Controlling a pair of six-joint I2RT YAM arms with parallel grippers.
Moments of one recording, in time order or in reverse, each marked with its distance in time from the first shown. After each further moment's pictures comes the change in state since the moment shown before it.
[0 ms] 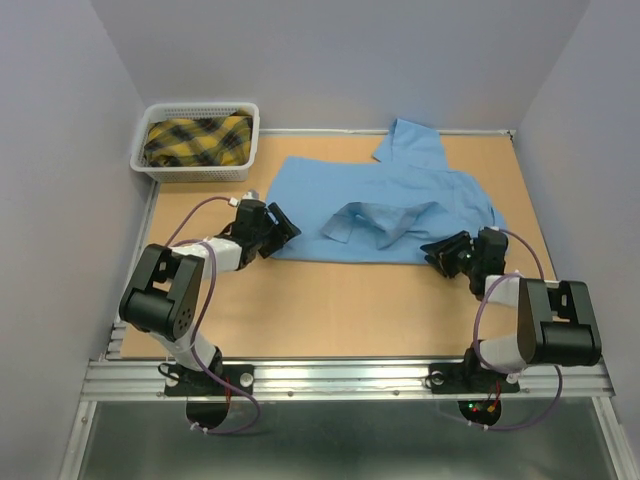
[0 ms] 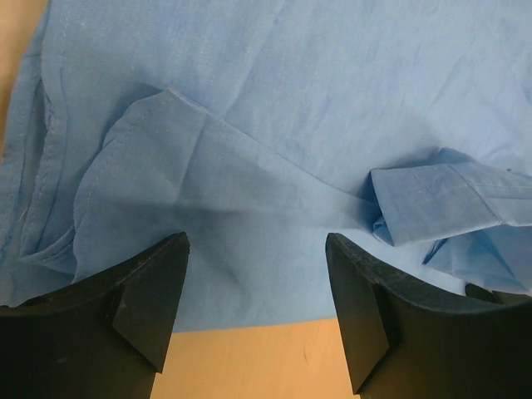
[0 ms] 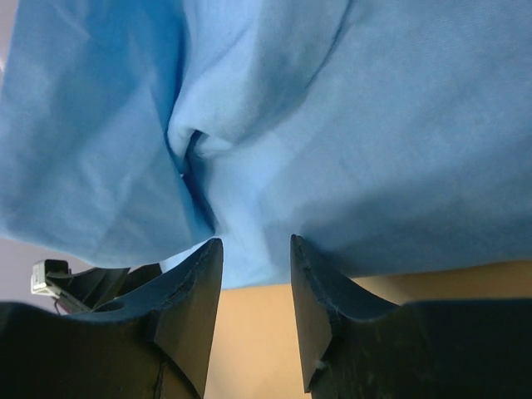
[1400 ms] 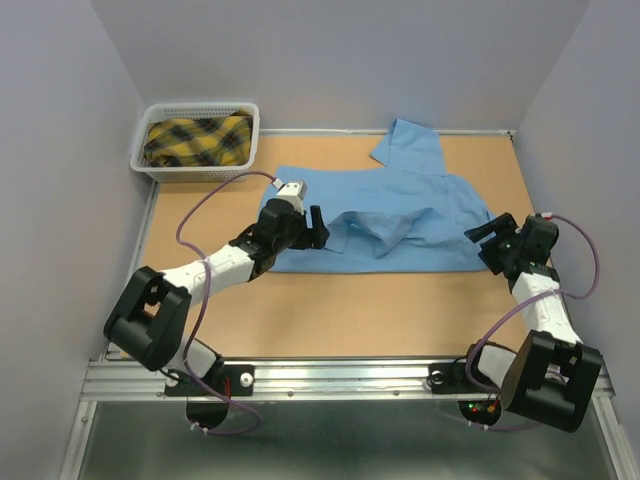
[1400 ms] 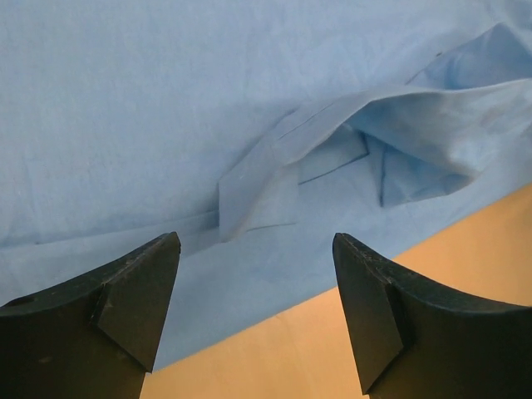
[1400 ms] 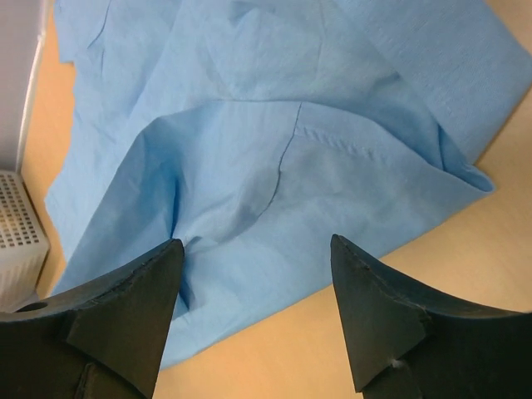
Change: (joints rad) left arm -0.243 -0.201 0.048 -0.014 -0.092 0.426; right arm -0.271 -0.306 0.220 -0.575 0.147 -0.336
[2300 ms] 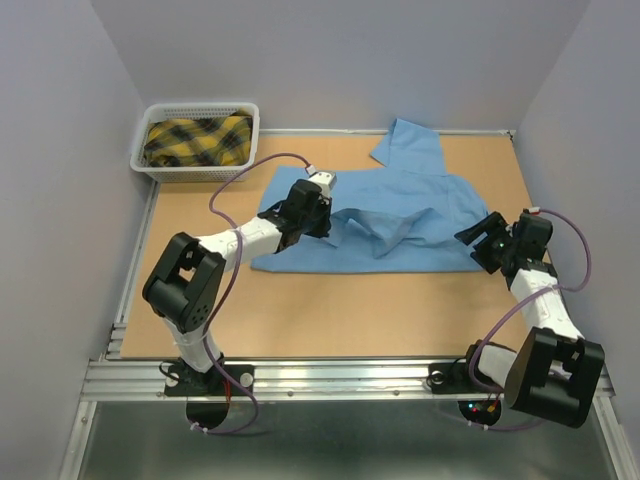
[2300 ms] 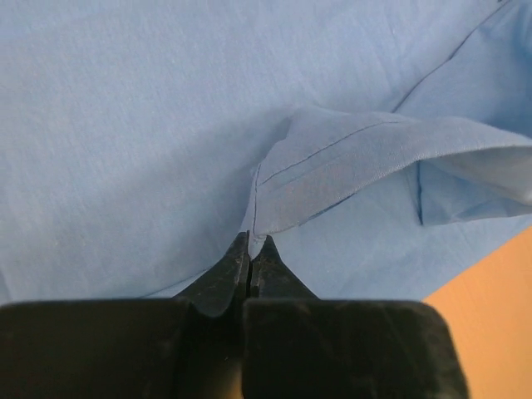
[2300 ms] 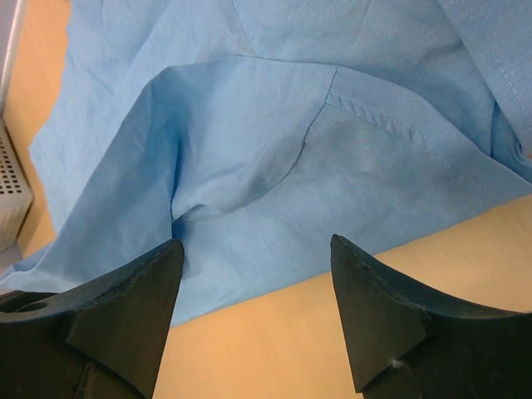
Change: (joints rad) left arm -0.044 0.319 0.282 -0.132 0.011 0.166; right arm 0.048 0.019 0.021 -0.037 -0.071 -0.077
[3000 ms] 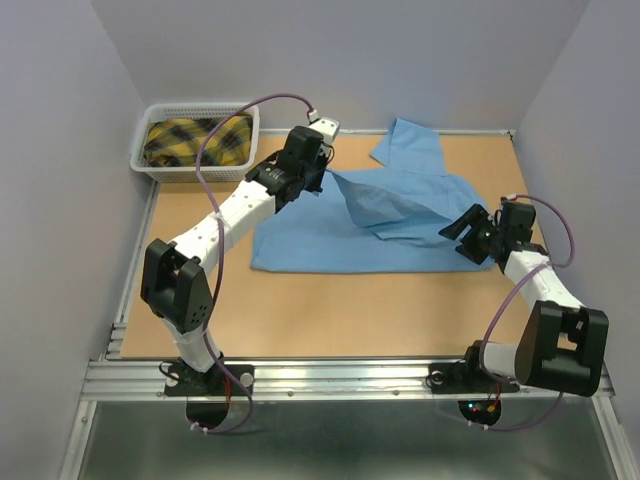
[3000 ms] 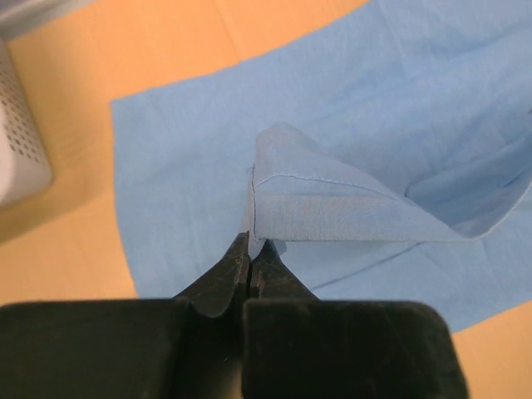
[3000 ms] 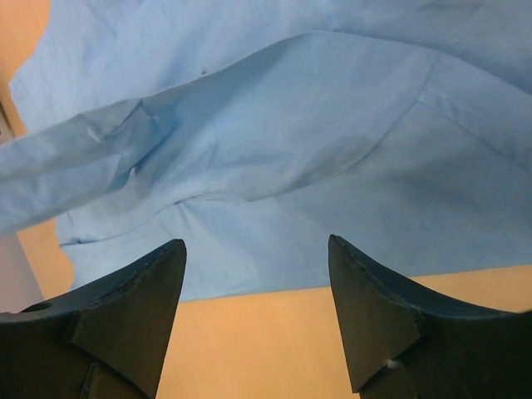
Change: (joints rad) left arm 0.019 -0.027 0.490 -0.486 -0.209 0.220; right arm 0.100 0.149 0.091 -0.019 -0.034 -0.048
